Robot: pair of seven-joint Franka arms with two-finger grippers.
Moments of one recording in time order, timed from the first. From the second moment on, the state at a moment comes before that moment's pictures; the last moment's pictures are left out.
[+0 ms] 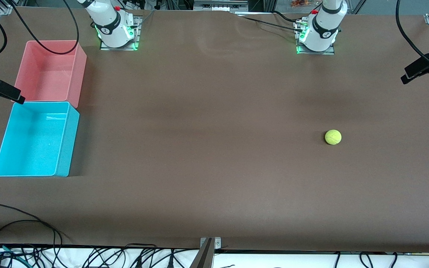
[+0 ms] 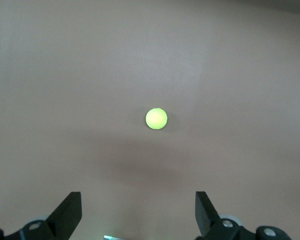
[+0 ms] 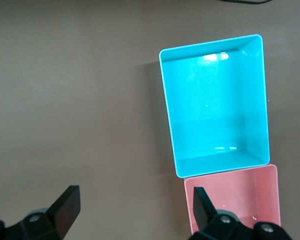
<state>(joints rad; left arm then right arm) 0.11 -0.03 -0.07 -1.51 -0.01 1.44 -0.19 -0.18 0.08 0.11 -1.52 -0.01 1.59 0.07</state>
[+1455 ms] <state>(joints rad) 0.13 -0.03 -0.05 -1.50 0.04 1.43 -0.19 -0.18 0.08 0.11 -1.52 -0.01 1.59 0.07</state>
